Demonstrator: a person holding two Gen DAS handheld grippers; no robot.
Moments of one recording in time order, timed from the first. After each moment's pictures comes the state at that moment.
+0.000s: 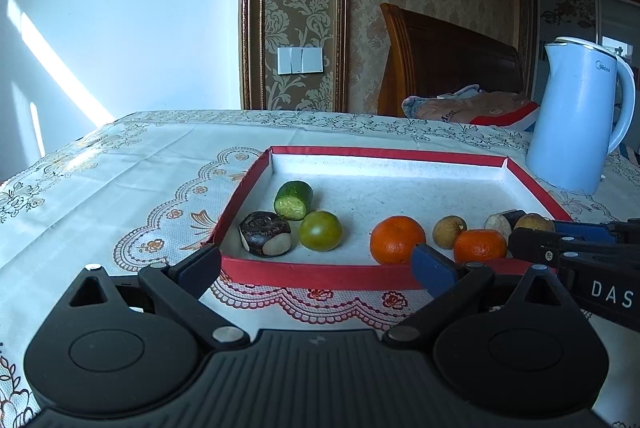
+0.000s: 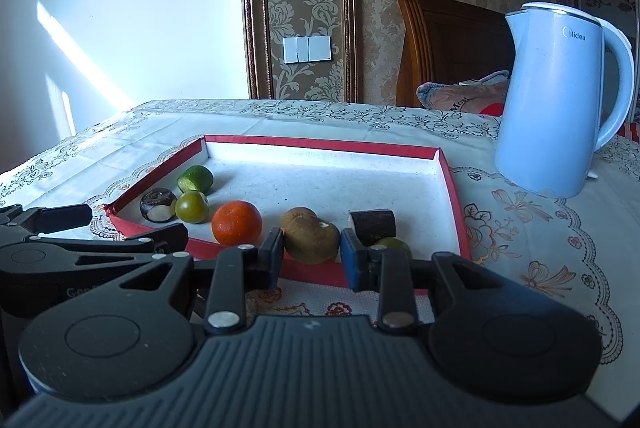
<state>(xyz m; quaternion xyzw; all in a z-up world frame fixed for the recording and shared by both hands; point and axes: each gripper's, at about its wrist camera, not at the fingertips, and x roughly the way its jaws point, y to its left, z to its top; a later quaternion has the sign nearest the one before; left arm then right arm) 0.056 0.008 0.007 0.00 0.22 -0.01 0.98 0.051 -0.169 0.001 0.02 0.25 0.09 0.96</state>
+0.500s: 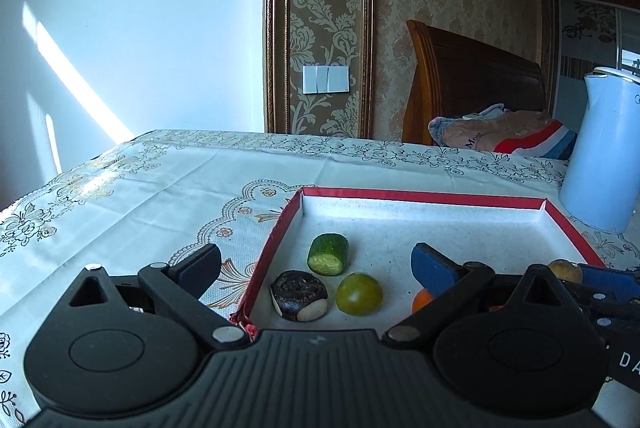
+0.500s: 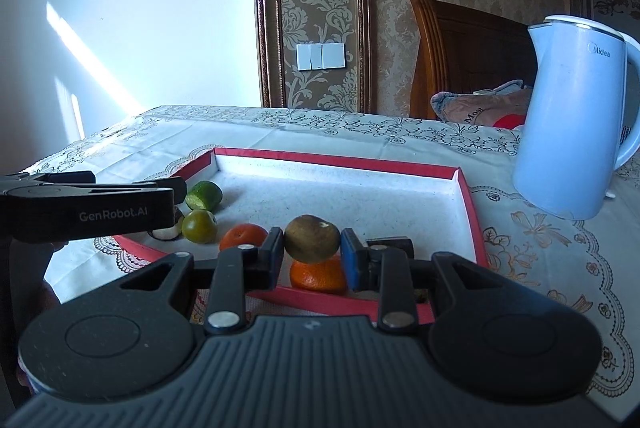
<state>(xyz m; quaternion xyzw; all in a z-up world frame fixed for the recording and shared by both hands) 0.095 0.022 0.027 0.00 0.20 0.02 0.98 0.071 -0.162 0.007 0.01 0.24 0.11 0.96</state>
